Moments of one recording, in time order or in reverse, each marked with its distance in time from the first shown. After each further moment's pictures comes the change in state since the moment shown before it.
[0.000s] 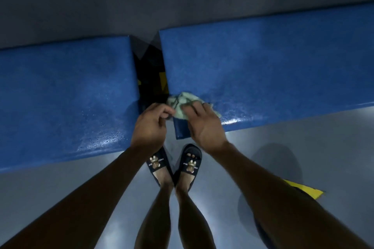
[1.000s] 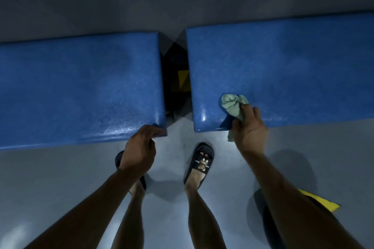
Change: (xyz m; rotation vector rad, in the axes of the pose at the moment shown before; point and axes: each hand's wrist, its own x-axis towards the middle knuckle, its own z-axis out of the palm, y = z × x) left_hand -0.090 -0.054 -0.043 0.149 0.020 -0.185; right_hand -0.045 0.029 -0.002 0.160 0.199 0.522
